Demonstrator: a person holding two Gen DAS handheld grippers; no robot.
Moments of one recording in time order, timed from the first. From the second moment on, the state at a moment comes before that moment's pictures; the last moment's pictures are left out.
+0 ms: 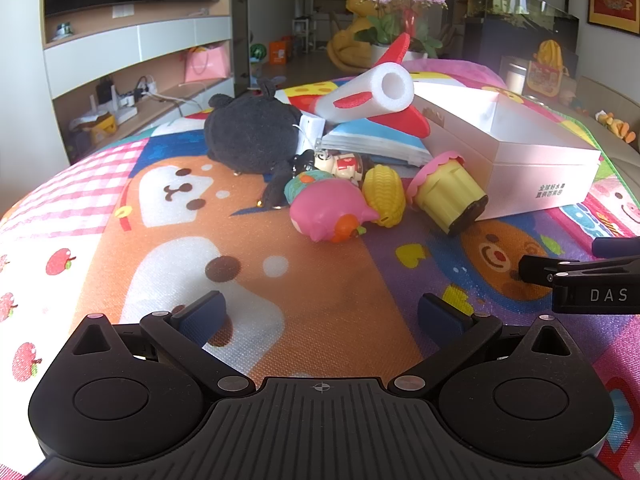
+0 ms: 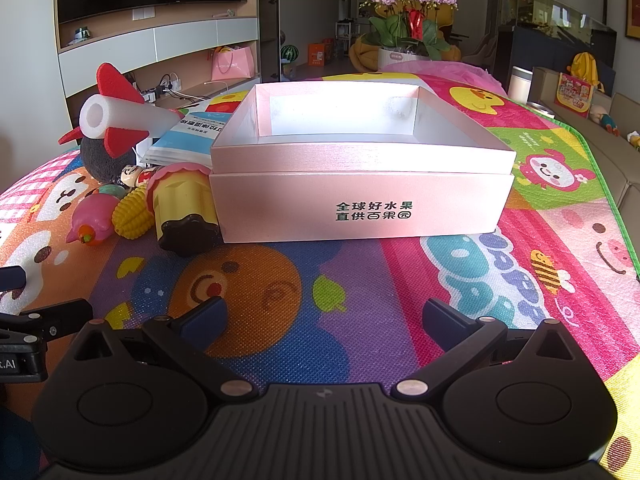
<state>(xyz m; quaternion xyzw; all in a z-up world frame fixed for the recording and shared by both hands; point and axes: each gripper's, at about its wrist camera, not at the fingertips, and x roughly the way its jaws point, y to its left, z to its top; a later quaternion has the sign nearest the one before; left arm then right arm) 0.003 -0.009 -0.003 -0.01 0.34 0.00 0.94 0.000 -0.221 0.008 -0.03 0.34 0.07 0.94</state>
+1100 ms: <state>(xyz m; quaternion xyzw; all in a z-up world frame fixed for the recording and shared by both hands) 0.004 -0.010 0.025 -0.02 0.30 -0.08 0.95 0.009 -0.234 0.022 -0.05 0.41 0.14 0.90</state>
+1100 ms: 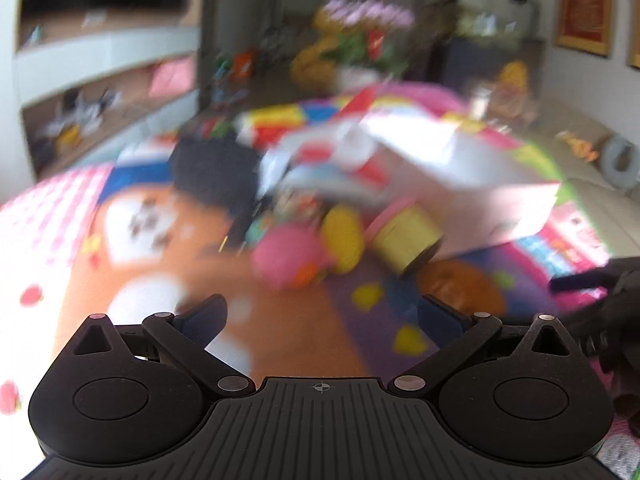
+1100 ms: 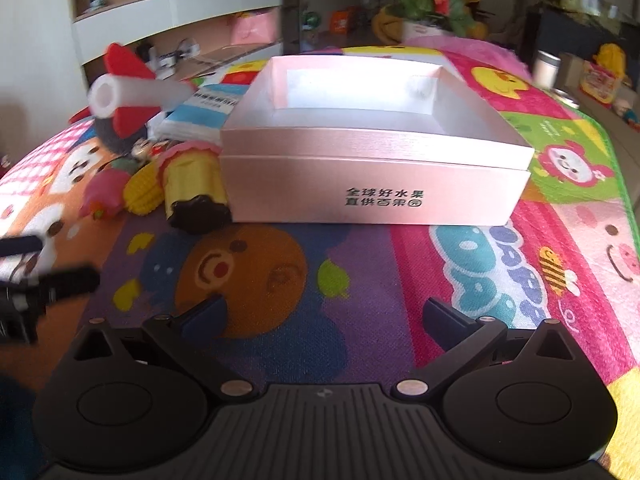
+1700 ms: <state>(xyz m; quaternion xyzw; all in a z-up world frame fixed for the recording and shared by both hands) 0.052 -0.096 0.021 0.17 0.25 -0.27 0.91 -0.034 -0.332 0.049 0.06 0.29 0.02 0.95</state>
